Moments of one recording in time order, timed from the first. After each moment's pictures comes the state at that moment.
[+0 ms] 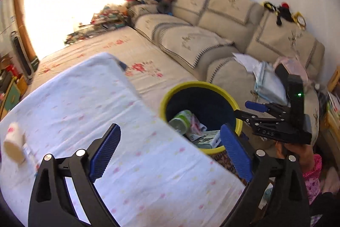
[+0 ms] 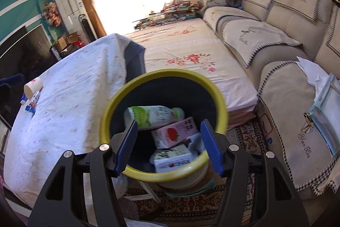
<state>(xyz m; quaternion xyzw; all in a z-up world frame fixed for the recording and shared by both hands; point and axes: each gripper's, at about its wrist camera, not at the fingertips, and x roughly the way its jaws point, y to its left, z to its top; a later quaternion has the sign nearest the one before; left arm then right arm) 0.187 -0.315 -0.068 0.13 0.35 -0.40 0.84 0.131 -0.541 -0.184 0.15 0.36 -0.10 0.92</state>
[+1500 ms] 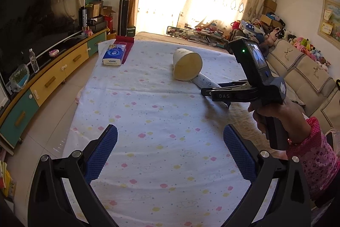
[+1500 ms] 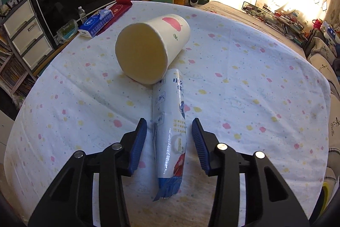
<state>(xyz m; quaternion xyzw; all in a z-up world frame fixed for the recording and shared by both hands) 0.177 0.052 -0.115 -0.05 0.35 -0.12 0.93 0.403 -0.145 -0.189 -0.08 0.47 0.16 0.86</state>
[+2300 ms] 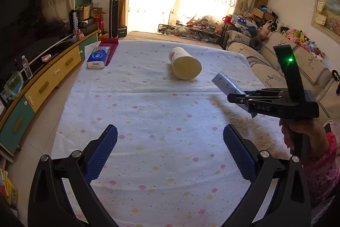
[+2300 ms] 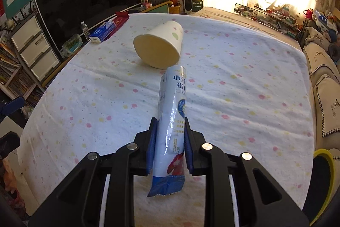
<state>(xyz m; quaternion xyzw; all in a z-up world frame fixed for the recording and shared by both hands) 0.182 0.020 -0.116 -0.02 0.35 -0.14 0.92 0.314 -0.216 -0.157 -0.02 0.44 0.16 0.89</state>
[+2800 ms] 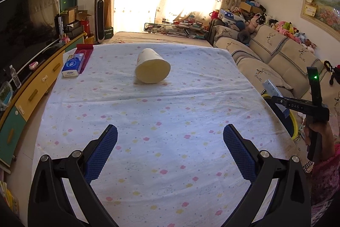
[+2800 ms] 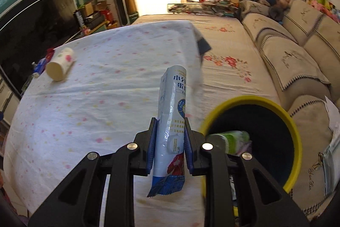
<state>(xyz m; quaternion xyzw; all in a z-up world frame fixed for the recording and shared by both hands) 0.195 -0.034 -0.110 -0.01 0.35 -0.18 0.92 0.247 -0.413 -0.160 0.06 0.42 -0.04 0.91</state>
